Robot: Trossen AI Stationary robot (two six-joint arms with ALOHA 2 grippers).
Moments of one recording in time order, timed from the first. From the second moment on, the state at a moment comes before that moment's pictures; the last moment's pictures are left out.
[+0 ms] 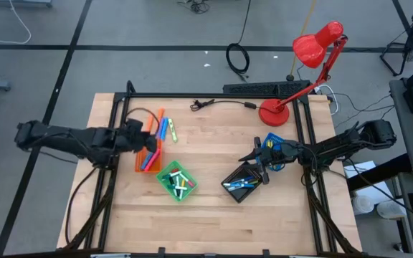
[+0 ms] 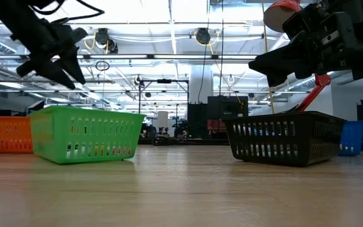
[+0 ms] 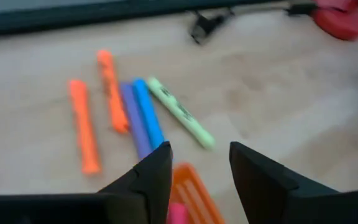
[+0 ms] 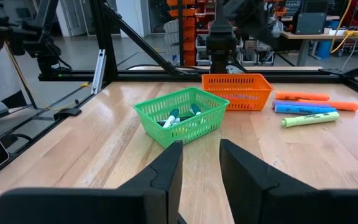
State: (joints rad) left arm -0.03 0.80 0.60 -0.72 -0.61 -1.03; right arm 0.05 1.19 0.18 0.93 -0.10 0.05
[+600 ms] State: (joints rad) left arm 0.61 0.98 0.63 -0.79 -0.27 -0.66; right arm 0.05 1.19 0.18 0.93 -0.10 0.05
